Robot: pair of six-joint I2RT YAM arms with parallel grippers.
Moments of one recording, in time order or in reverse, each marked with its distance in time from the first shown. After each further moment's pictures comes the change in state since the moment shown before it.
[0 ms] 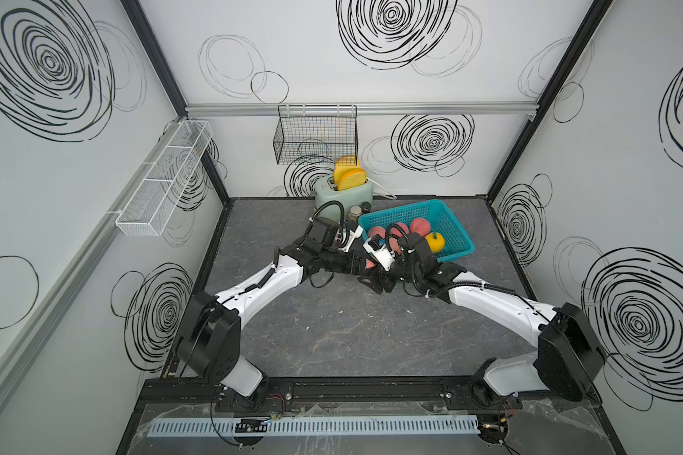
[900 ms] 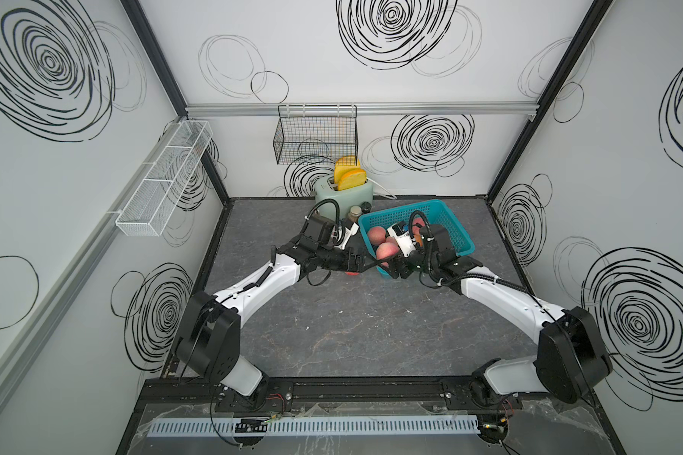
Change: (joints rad) left arm 0.057 -0.005 -0.002 0.002 0.009 0.000; right arm -0.214 -0.015 -0.002 -0.032 0.024 0.048
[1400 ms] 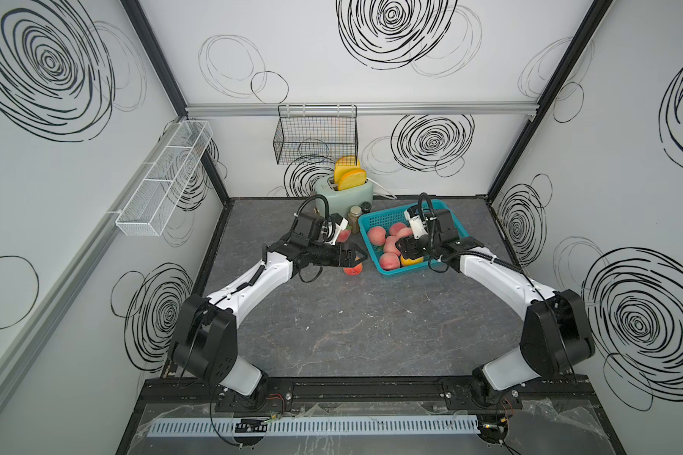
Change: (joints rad) left arm 0.060 -0.016 0.000 -0.026 -0.031 0.048; right arm -0.117 0.151 0.191 -0.178 0.263 0.036
